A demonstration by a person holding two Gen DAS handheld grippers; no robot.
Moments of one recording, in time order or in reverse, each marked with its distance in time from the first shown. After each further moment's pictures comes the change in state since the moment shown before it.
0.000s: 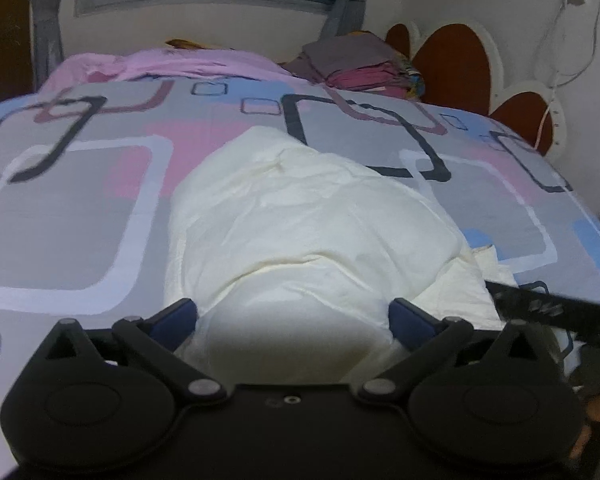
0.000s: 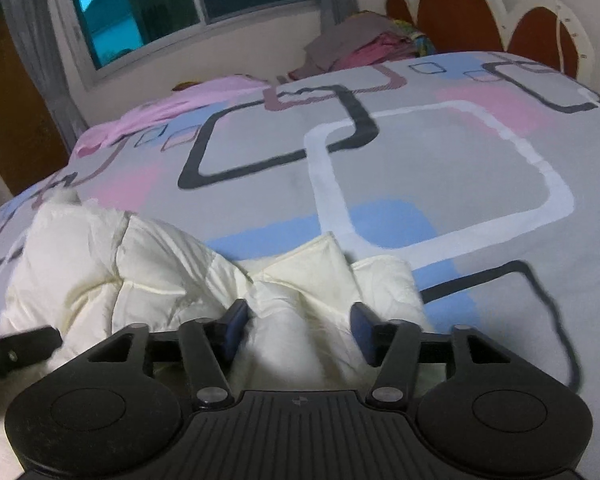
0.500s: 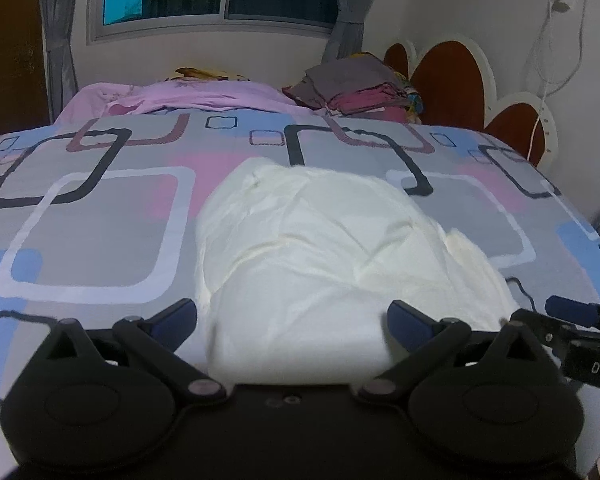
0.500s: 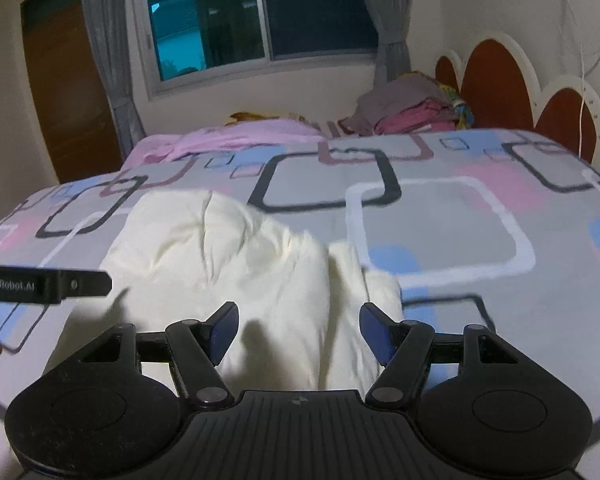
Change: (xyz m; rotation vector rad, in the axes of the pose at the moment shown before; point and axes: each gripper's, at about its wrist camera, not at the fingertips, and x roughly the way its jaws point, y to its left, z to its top) left arm -0.074 -0.013 -0.017 0.029 -0.058 0.028; right arm -0.112 0.016 -0.045 -0.194 -0.104 0.076
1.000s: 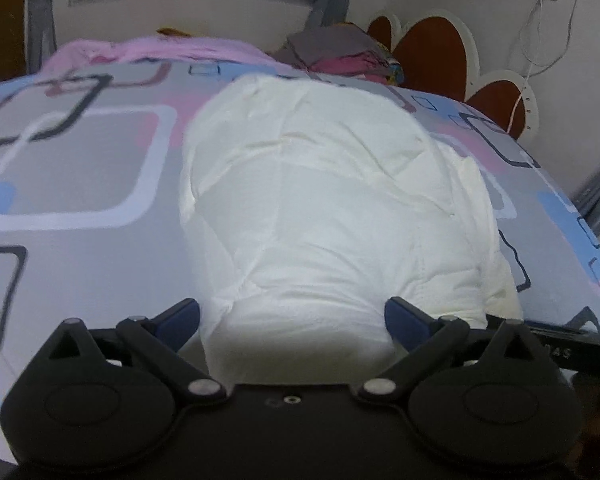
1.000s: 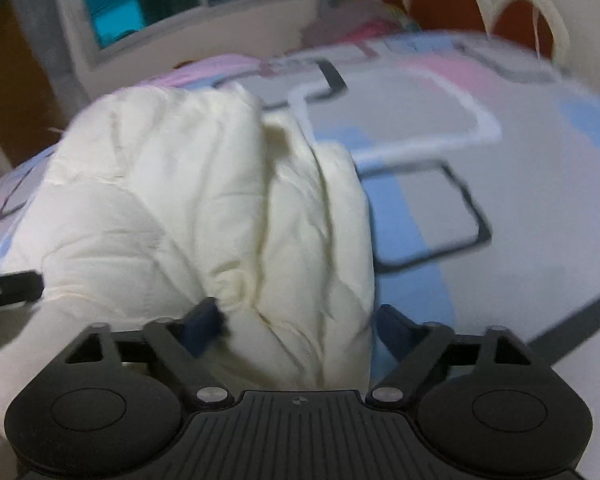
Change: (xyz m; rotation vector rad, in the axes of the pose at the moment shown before) left arm 0.019 0.015 -0.043 -0.033 0.094 -0.111; right arm 0.039 -0.038 -0.057 0.252 0.196 -0.088
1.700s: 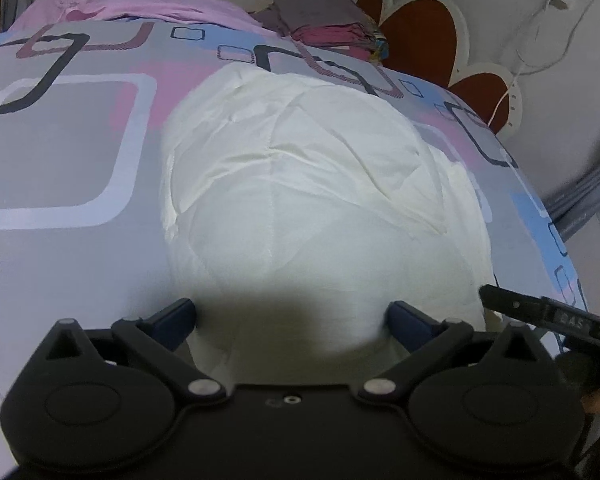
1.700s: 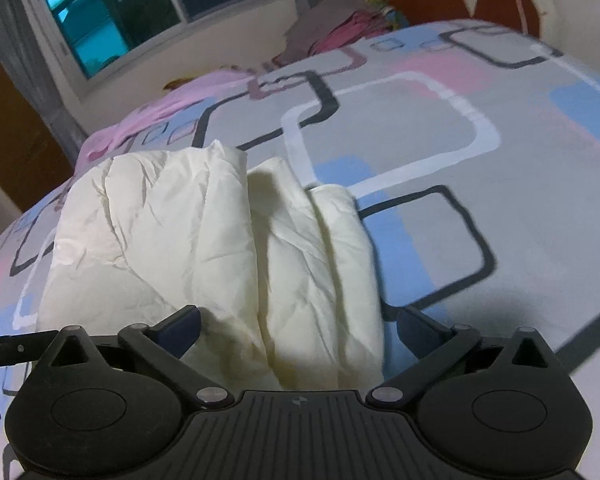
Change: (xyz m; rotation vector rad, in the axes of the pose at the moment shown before) left arm 0.015 0.027 0.037 -0.071 0.130 -0.126; right arm -0.009 0.005 0.057 0.043 0.011 0.077
